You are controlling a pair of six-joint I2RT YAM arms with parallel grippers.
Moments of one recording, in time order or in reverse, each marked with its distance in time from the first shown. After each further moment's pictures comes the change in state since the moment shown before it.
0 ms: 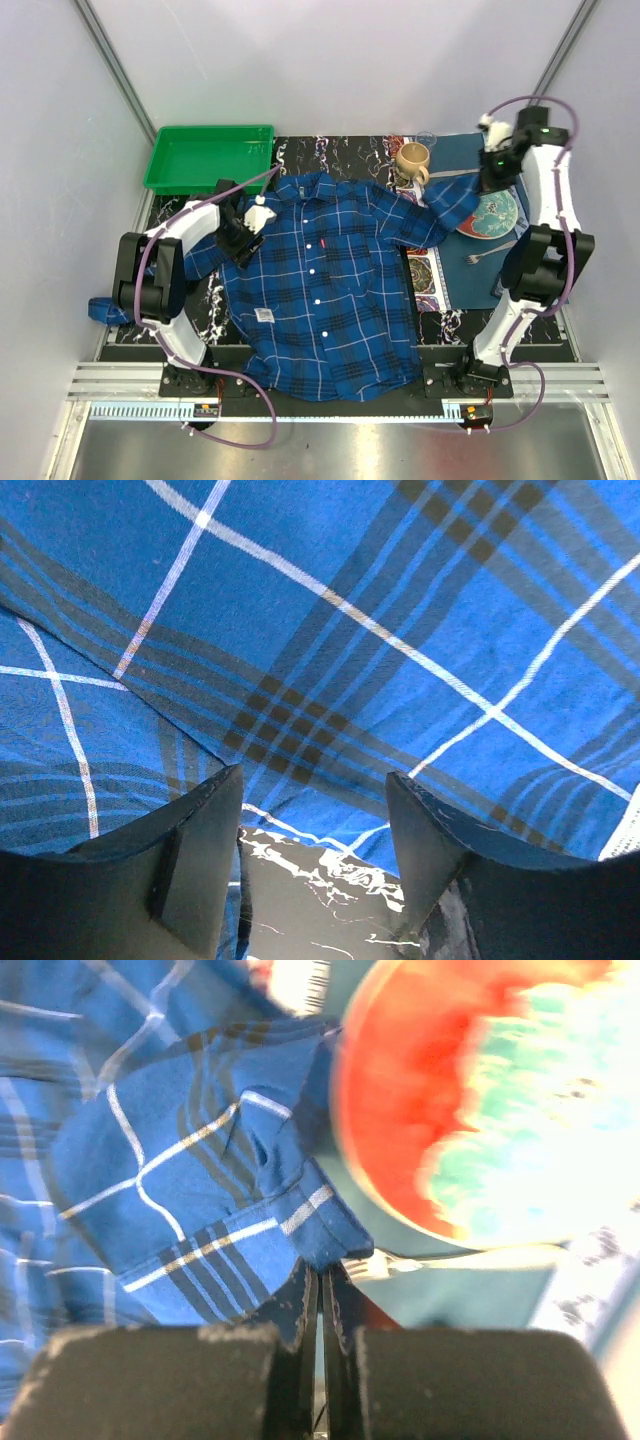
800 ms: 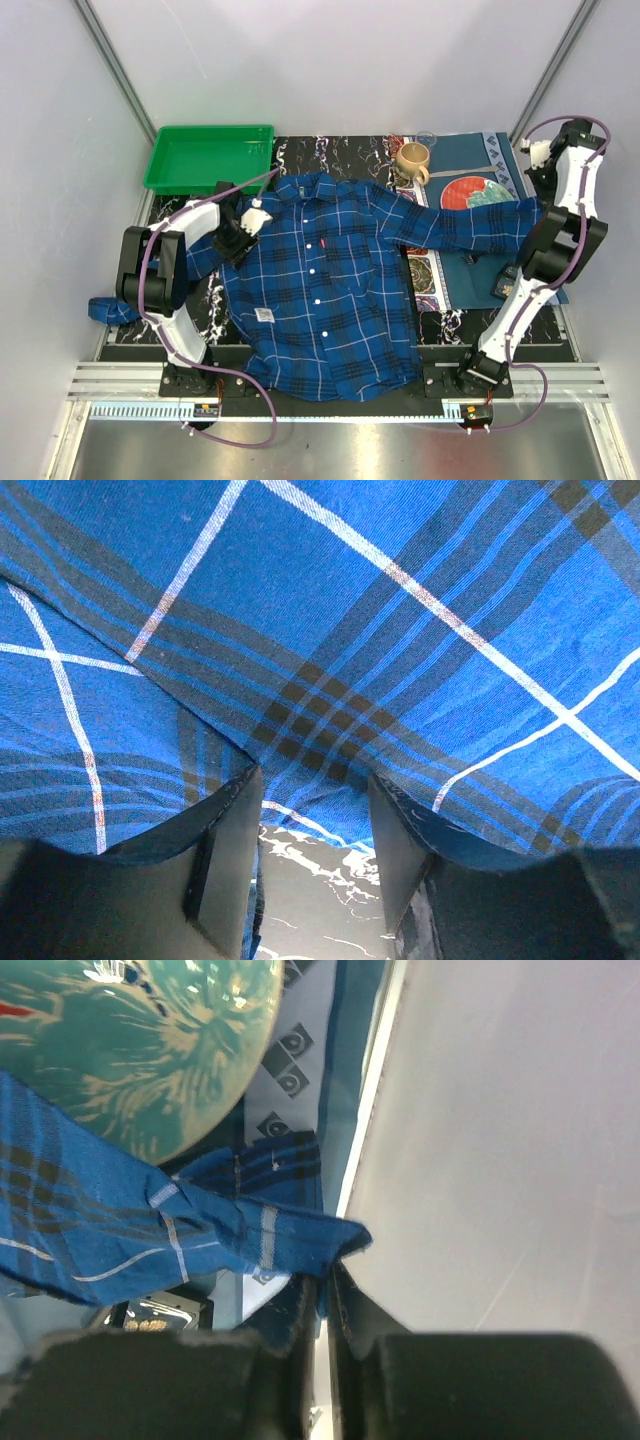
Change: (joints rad) left arm 0.028 0.069 0.002 0.007 -0.077 0.007; right arm -0.284 0.238 0.243 -0.042 0.430 -0.356
